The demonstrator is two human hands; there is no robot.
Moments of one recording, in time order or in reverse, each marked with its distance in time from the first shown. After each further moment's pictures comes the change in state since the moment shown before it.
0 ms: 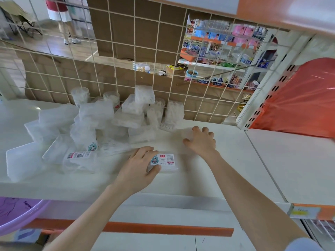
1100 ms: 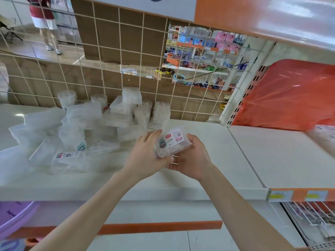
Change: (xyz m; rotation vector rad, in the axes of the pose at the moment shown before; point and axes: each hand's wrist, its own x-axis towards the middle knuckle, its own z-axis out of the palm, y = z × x) left_hand 0.017 0.059 -0.017 -0.244 0.066 -0.016; right_hand -0.089 -0.002 -0.025 1.699 -0.665 0.147
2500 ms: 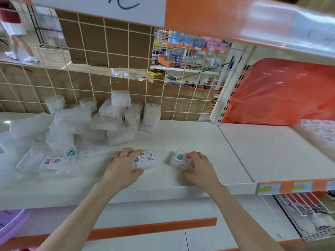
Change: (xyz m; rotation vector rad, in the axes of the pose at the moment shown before) left_hand -0.013 -0.044 0.006 0.347 -0.207 -0.104; right_hand -0.028 0.025 -0.075 -1.597 0.565 -0.370
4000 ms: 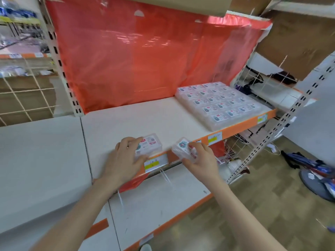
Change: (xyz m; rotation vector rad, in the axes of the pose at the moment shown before) left_hand 0.059 0.407 0.186 -0.169 -0.052 0.391; right_hand -0.124 0.367 -0.191 0.097 0.426 0.314
